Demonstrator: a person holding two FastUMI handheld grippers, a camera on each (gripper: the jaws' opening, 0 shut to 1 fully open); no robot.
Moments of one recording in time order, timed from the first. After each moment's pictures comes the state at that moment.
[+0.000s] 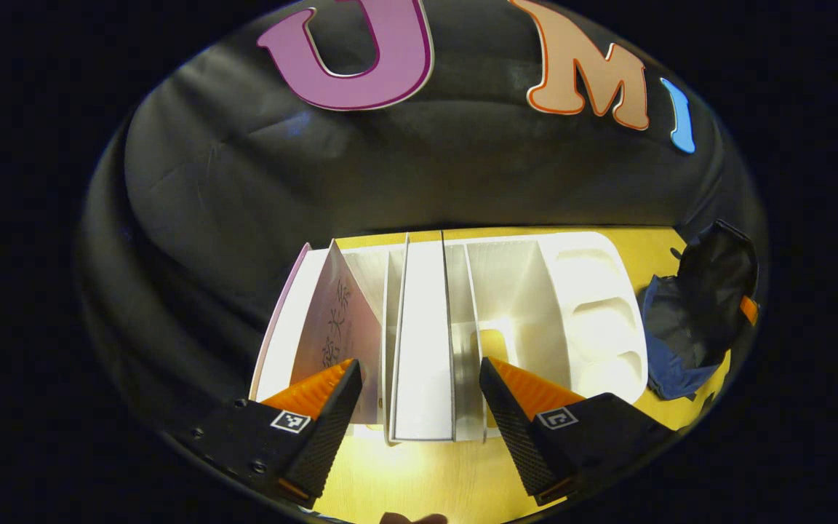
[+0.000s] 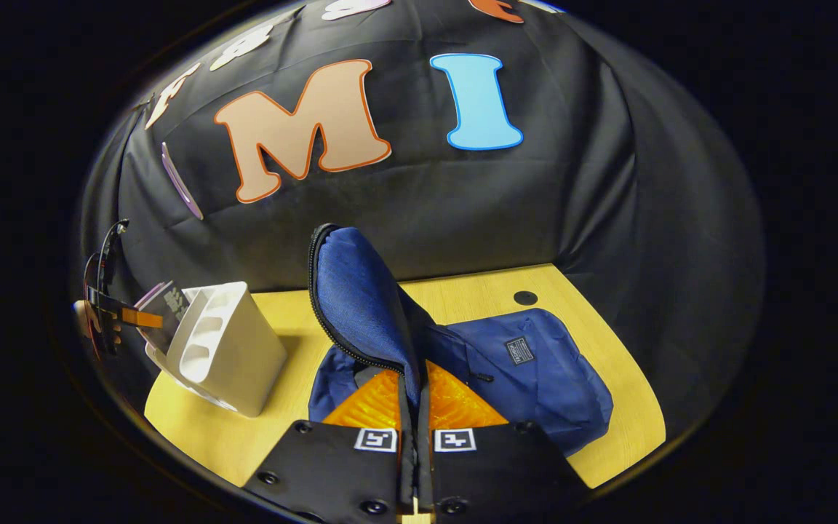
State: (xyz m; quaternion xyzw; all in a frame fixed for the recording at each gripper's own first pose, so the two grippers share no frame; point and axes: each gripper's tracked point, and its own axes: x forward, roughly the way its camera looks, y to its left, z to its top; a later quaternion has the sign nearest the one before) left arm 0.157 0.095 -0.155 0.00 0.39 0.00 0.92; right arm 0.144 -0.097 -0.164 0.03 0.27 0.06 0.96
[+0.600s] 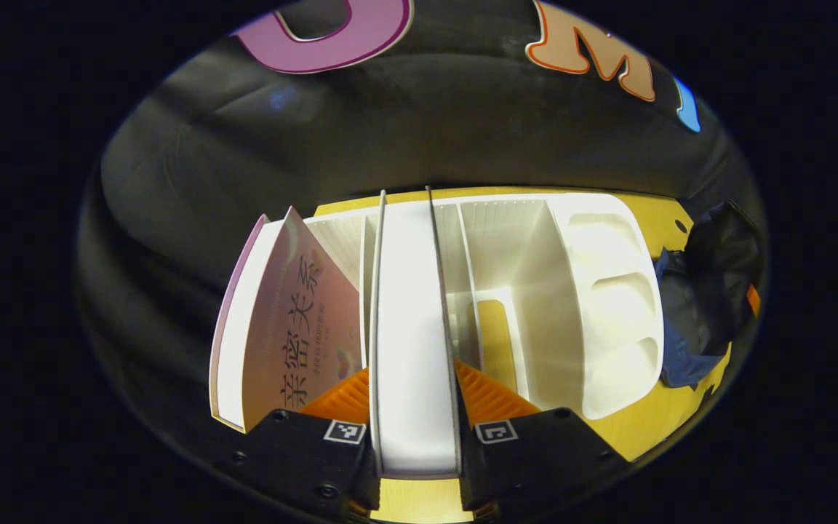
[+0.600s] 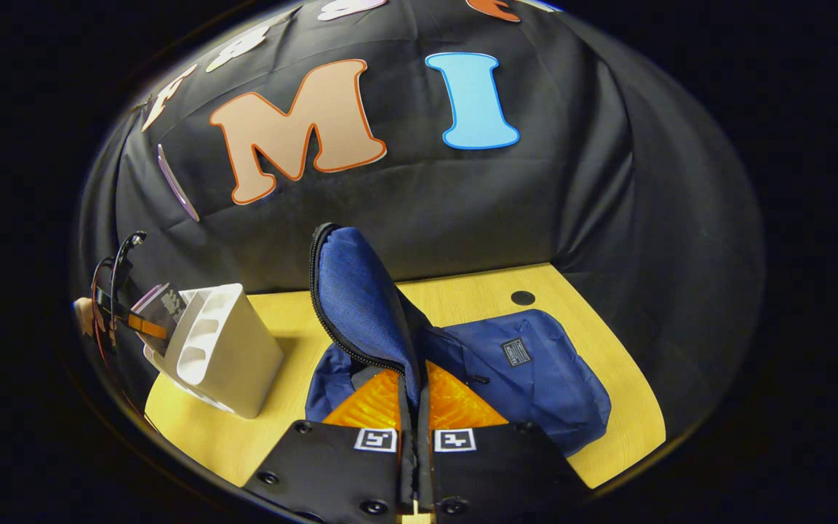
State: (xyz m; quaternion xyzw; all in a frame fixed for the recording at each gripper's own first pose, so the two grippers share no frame) left arm 0.157 0.084 -0.185 0.02 0.47 -0.03 0.88; right arm 0.144 -0.098 -0.163 0.03 0.27 0.05 0.96
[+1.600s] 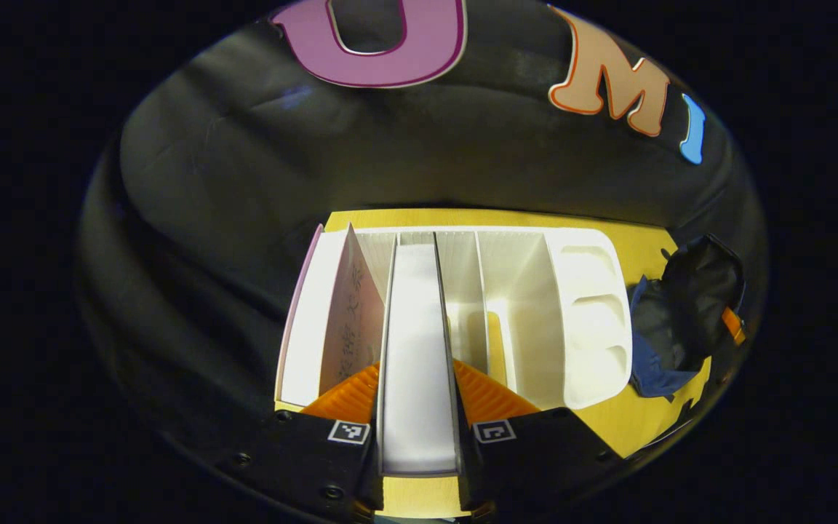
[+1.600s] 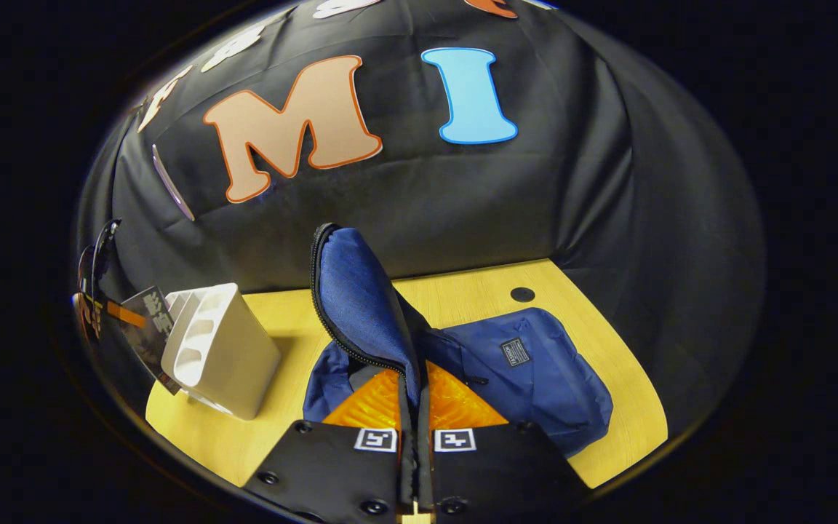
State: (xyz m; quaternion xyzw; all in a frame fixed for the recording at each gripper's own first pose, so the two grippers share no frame) left arm 0.145 0.109 -0.132 -0.05 0.43 -0.02 0.90; right arm 0.143 -0.100 -0.164 0.03 0.28 0.04 0.96
